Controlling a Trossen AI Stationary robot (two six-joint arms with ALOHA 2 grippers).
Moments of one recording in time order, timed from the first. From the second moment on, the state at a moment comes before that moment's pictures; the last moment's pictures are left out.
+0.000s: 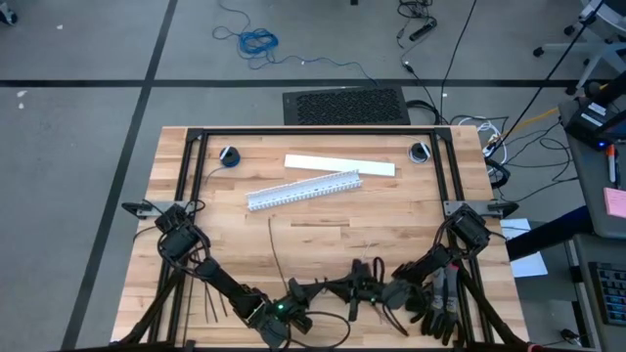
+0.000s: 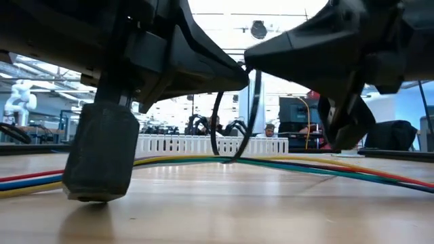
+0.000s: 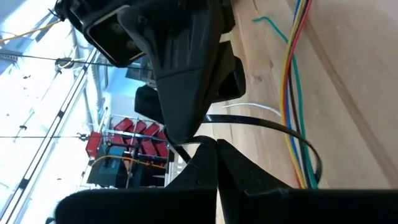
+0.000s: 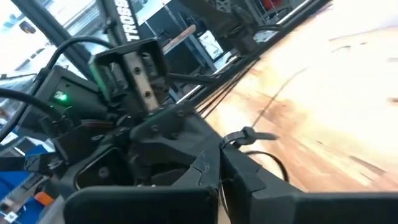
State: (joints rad) left arm -0.74 2.23 1.21 0.63 -1.20 0.90; right arm 0.69 2.13 0.80 1.29 0.85 0.72
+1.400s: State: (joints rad) left arm -0.69 2.23 1.21 0.68 -1.16 0.87; right arm 0.69 2.13 0.79 1.20 0.60 0.74
